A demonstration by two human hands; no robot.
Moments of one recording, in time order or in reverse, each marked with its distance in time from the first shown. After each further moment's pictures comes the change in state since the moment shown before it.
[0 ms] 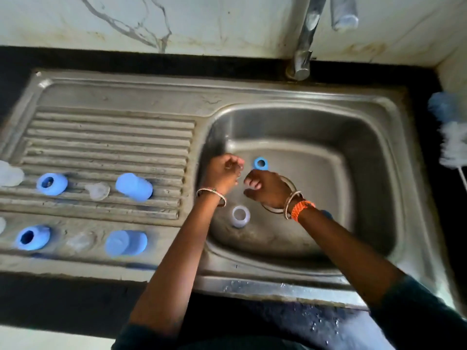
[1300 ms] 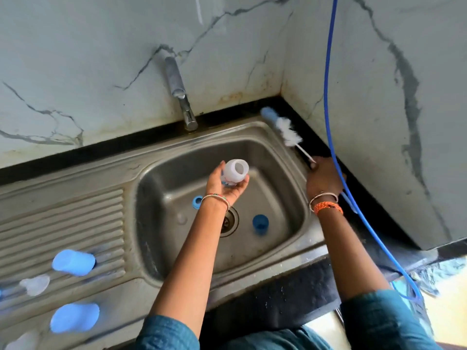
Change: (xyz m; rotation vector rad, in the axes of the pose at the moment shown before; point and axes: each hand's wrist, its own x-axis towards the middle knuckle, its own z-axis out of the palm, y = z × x) left_hand -0.058 0.094 0.134 -0.997 -0.408 -0.545; right_hand -0.173 0.091 -0.148 -0.148 1.126 0.681
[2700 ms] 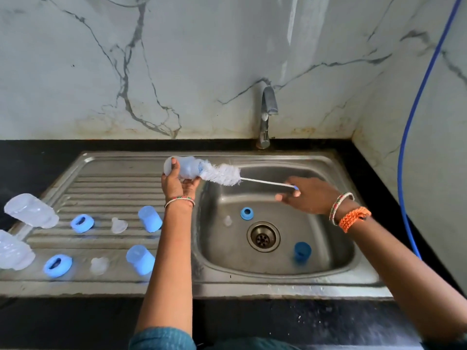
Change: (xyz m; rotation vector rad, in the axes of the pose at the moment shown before) left_hand -0.119 0.138 -0.106 -0.224 0.089 0.839; right_hand -0.072 -0.137 -0.051 -0.247 -0.694 -0.902
